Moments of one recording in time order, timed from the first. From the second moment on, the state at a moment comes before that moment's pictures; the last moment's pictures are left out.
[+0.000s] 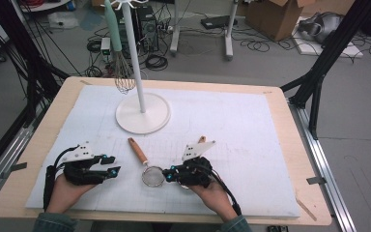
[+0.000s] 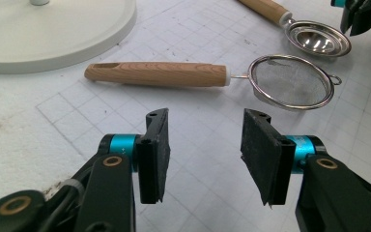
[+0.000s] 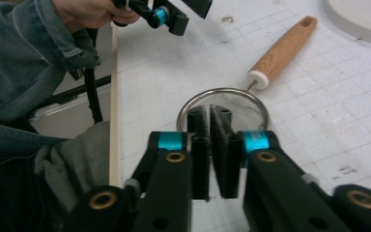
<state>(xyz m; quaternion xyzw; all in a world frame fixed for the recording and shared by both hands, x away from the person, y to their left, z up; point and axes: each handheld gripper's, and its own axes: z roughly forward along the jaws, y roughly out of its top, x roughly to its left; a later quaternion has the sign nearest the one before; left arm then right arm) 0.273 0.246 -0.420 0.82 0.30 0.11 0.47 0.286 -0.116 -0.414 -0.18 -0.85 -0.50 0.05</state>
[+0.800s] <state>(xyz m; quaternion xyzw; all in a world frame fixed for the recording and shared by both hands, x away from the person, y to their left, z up) 0.275 0.253 -0.420 0.81 0.32 0.12 0.47 0.261 -0.085 -0.443 -0.15 -0.87 -0.46 0.07</state>
